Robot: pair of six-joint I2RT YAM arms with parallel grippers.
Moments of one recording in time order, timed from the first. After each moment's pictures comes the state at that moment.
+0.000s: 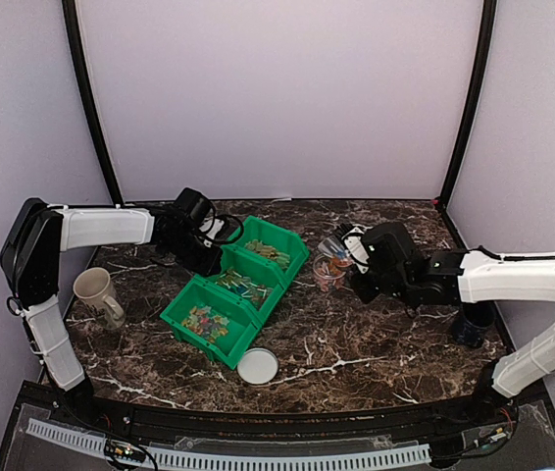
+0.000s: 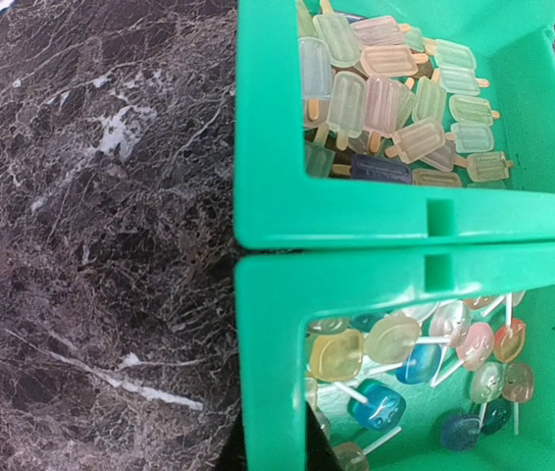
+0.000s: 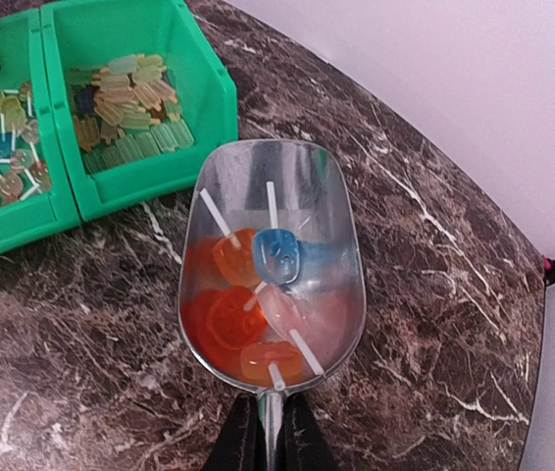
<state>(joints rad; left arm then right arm) -0.54 1.81 1.27 -0.52 0.07 -0.11 0.92 1.35 0.84 -0.18 0.48 -0.05</state>
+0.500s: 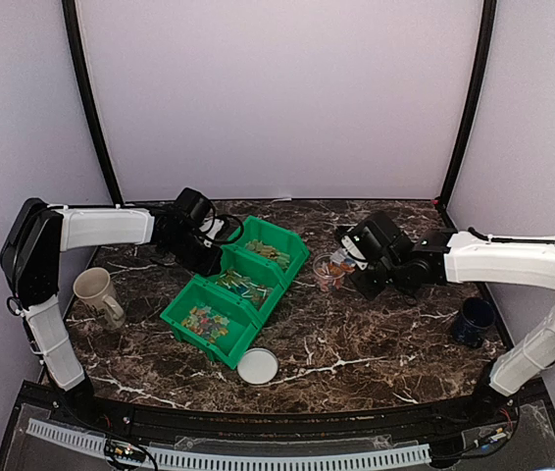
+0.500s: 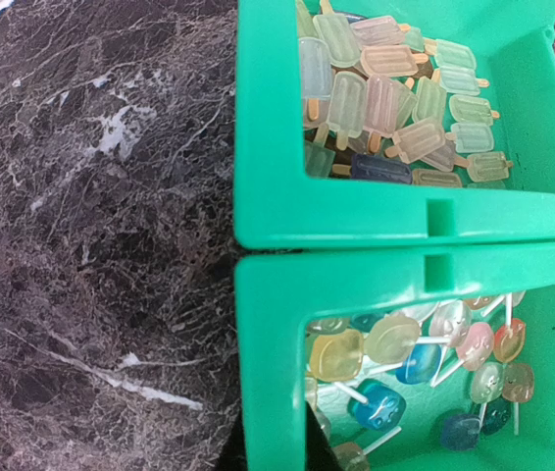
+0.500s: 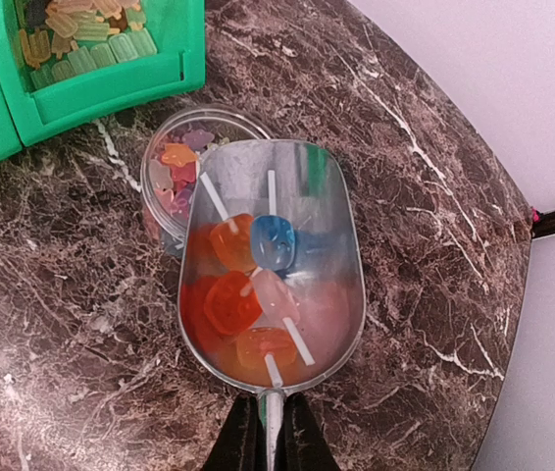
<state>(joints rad) -0.54 1.81 1.27 -0.52 0.07 -0.11 0.87 1.44 1.00 -0.49 0.50 -0.02</state>
